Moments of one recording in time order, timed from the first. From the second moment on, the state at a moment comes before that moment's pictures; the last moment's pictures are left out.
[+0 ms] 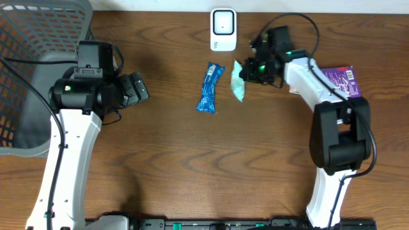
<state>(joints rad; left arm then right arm) -0.04 1.40 1.38 -1.10 0.02 -0.43 0.19 2.13 1.57 -0.56 -0.50 0.29</state>
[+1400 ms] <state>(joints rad) -0.04 1.40 1.38 -1.10 0.02 -0.43 0.49 2.14 1.53 -0.45 0.12 0.35</state>
